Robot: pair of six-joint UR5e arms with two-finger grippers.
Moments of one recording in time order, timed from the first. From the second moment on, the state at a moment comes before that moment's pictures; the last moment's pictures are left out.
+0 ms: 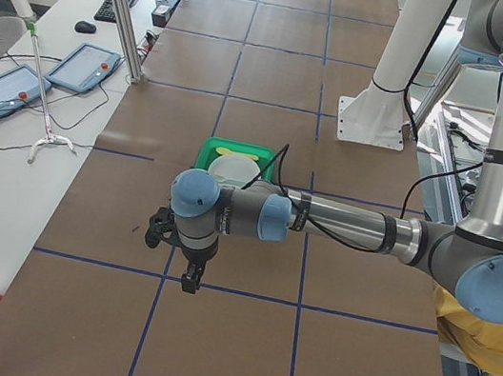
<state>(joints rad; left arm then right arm) -1.60 -1.55 -1.67 -1.47 -2.34 0.14 1.60 -1.69 1.72 -1.63 2.29 -0.06</state>
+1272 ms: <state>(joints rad) -1.47 -1.54 -1.72 -1.69 -2.46 -0.05 1.60 -1.69 1.72 -1.63 2.29 -0.06</state>
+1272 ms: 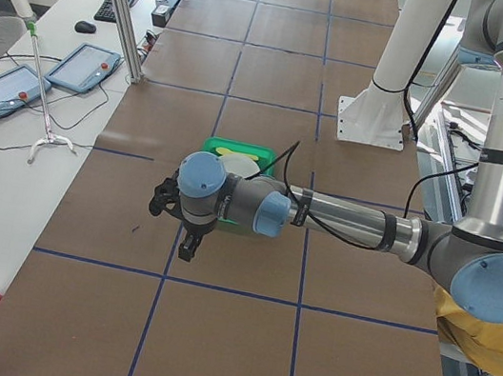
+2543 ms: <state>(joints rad) -0.87 -1.83 -1.66 -1.83 -2.19 -0.85 1.60 -1.69 1.72 -1.63 2.29 -0.06</state>
